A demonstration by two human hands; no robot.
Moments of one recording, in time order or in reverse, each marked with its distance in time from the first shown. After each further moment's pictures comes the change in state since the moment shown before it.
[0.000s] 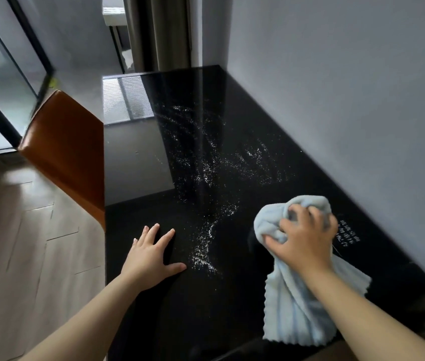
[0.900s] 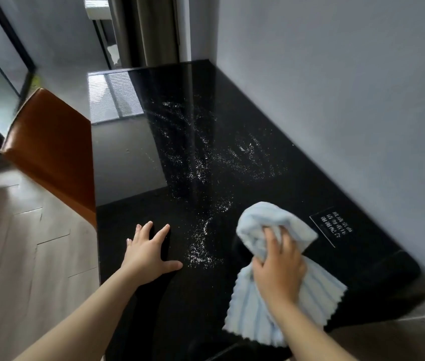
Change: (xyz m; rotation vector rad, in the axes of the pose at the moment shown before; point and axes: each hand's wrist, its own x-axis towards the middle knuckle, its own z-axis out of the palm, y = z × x) left_hand 0.008 0.007 -0.005 -0.091 -0.020 -0.041; right_hand -0.056 -0.052 -0.006 0.223 -0.348 0.397
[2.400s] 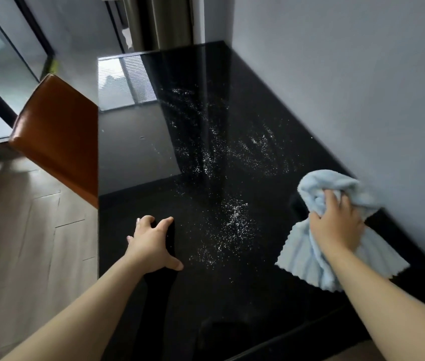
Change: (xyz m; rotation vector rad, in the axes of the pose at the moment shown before) left_hand 0.008 0.023 -0.018 -0.038 -0.110 -0.205; right_hand 0.122 0.075 -0.005 -0.148 -0.040 0.194
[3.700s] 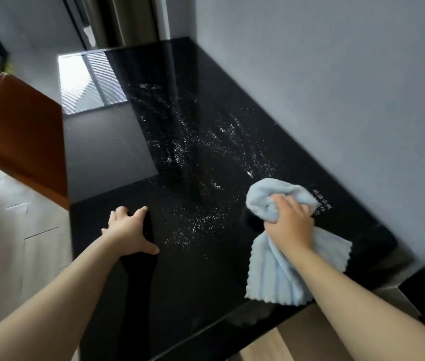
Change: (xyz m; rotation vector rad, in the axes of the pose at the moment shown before) left_hand -0.001 0.005 -0.003 0.148 -0.040 0.013; right_hand -0.063 -0.002 -0.015 0.128 -0.146 -0.138
